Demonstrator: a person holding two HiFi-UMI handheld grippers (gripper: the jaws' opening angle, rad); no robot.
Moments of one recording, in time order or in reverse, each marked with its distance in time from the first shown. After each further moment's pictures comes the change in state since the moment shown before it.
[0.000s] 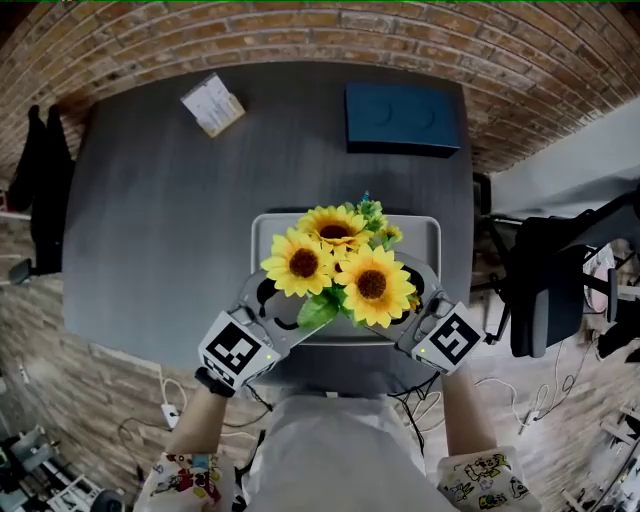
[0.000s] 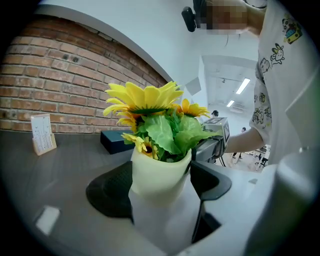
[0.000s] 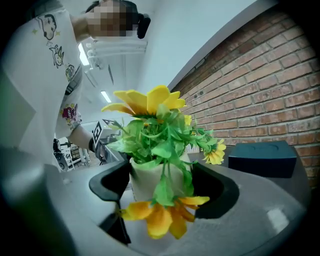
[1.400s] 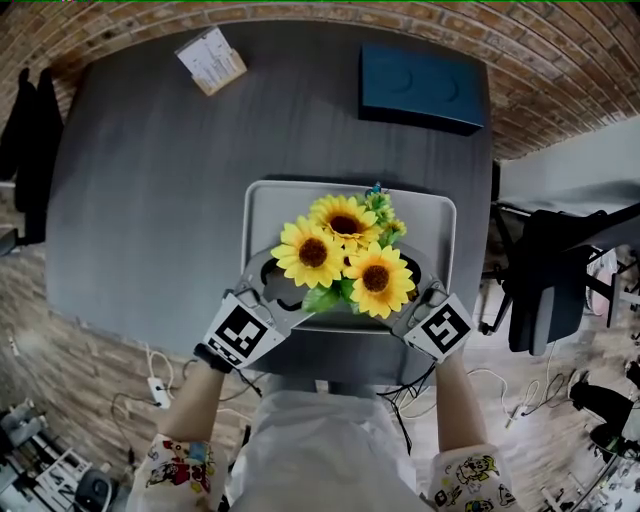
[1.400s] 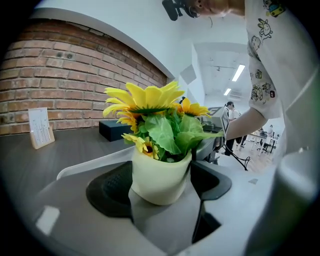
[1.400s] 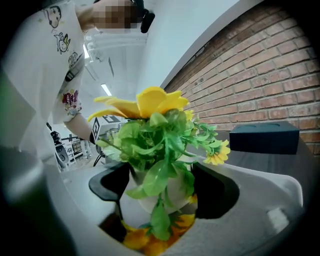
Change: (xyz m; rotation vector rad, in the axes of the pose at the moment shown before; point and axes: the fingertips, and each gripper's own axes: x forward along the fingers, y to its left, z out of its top) left arm 0.024 0.008 -0.070 0.125 0.054 0.003; right arm 0.011 -0.004 -0.079 -0.025 0.074 0.014
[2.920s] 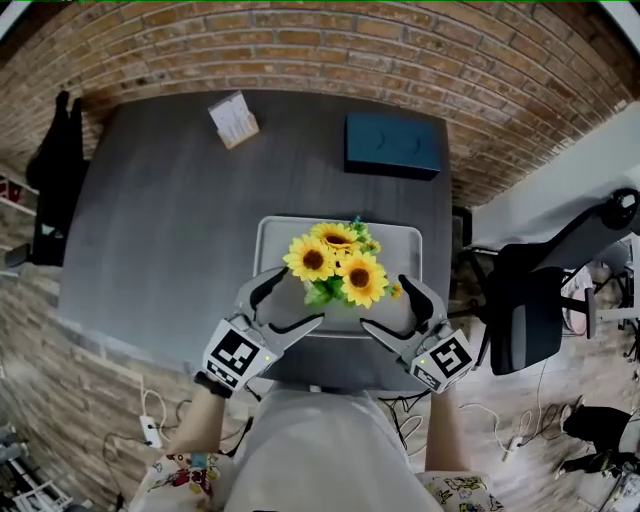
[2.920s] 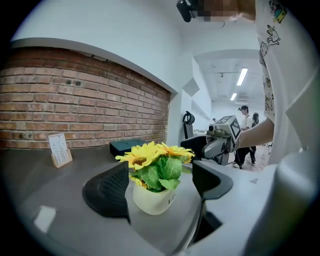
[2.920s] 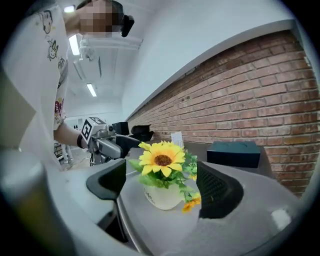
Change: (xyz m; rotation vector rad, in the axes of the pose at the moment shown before) left arm -0.063 -0.021 0.067 0.005 -0.122 0.126; right arm -0.079 0.019 0.050 0.050 -0.018 -0.235
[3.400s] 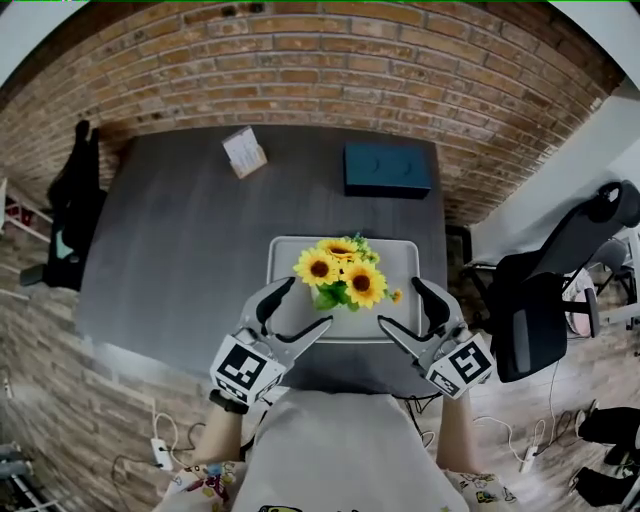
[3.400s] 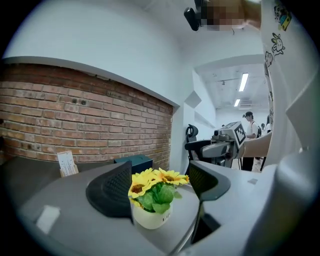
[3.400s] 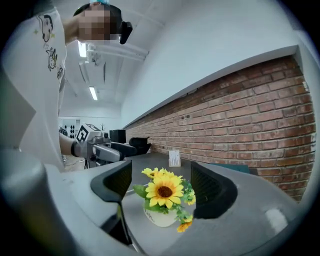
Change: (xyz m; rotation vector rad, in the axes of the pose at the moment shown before) left arm -0.033 -0.017 0.064 -0.023 -0.108 0.076; right arm -0.036 0.014 0.072 -0.059 -0.116 -0.051
